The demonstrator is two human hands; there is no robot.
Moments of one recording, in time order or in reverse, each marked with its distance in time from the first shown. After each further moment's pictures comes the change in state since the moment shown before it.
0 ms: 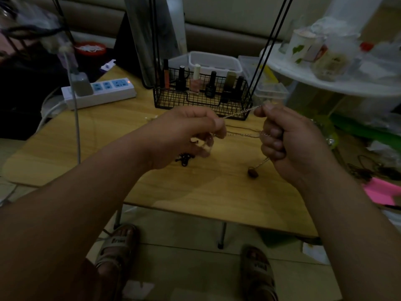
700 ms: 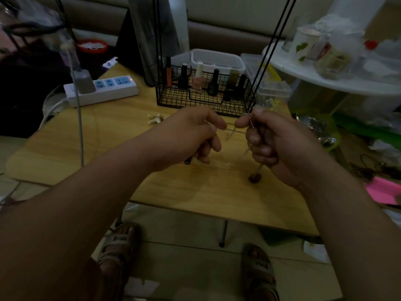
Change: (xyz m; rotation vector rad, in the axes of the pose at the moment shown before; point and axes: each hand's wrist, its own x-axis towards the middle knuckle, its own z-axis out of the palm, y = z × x) left_hand -0.005 0.000 0.007 0.261 0.110 -0.049; right_hand -0.003 0.005 0.009 -0.148 -0.165 0.121
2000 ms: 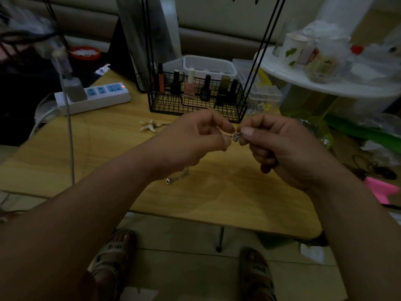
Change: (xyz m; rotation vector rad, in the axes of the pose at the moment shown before) left_hand 0.003 0.002 0.010 -0.101 -0.060 0.099; right_hand -0.014 -0.008 -0.020 -0.222 -0.081 -0.176
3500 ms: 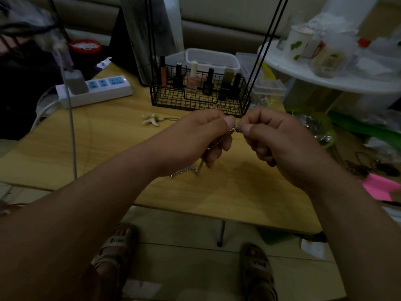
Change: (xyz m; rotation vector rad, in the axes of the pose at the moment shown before) left_hand -0.006 0.004 0.005 0.004 -0.077 0.021; right_hand -0.002 -0.004 0.015 -0.180 0.054 -0.053
